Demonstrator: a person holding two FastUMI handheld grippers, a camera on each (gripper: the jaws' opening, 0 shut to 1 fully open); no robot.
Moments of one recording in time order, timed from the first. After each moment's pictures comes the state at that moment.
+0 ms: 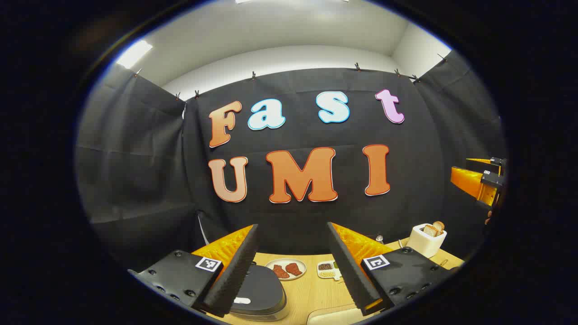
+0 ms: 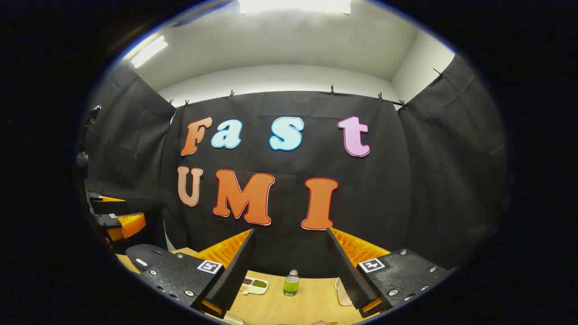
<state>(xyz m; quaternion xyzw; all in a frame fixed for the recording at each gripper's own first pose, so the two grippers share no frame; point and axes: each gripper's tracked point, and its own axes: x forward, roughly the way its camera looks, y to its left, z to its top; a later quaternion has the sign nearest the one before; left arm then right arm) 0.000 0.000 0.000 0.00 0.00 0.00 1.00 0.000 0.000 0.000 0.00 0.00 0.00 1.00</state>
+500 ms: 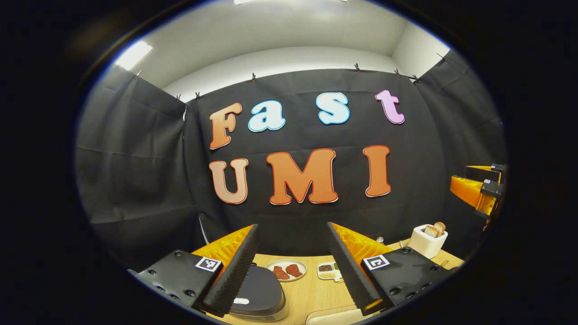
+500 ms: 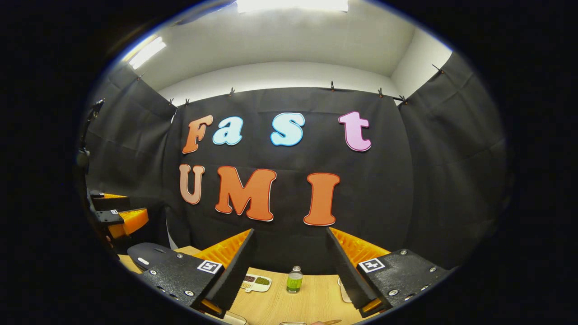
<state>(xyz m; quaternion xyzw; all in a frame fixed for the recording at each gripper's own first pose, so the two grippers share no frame) 0.000 -0.002 0.000 0.00 0.00 0.01 1.00 -0.002 0.002 -0.009 0.01 0.01 0.00 1.00</state>
